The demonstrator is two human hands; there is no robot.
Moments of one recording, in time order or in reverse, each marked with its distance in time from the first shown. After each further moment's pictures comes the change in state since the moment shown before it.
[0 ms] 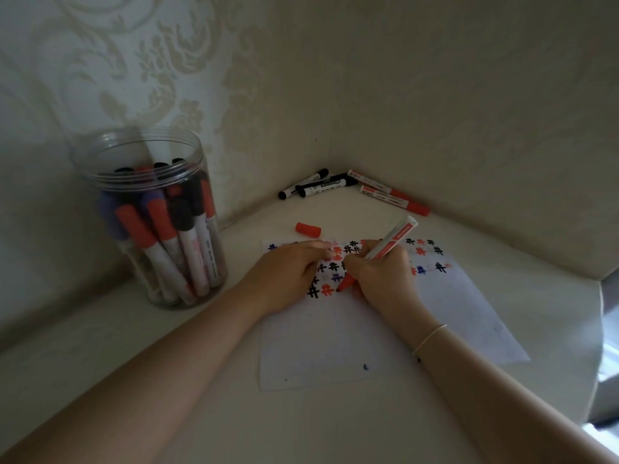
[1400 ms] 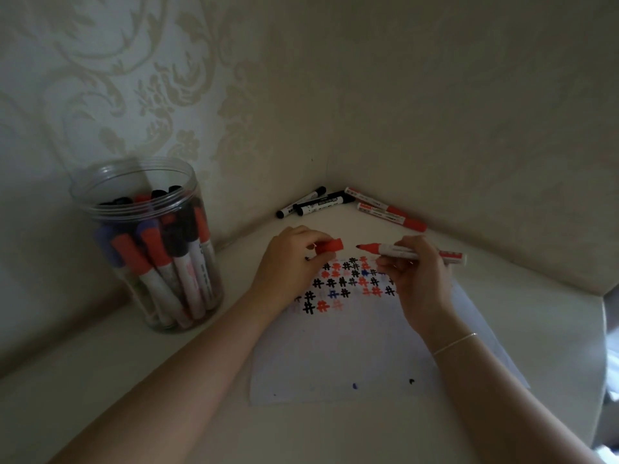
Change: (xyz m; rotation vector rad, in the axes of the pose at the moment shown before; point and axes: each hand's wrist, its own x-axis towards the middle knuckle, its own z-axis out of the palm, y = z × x) left_hand 0.032 0.012 -0.005 -0.159 0.389 -0.025; right_hand 0.025 0.001 -0.039 0.970 0.097 0.098
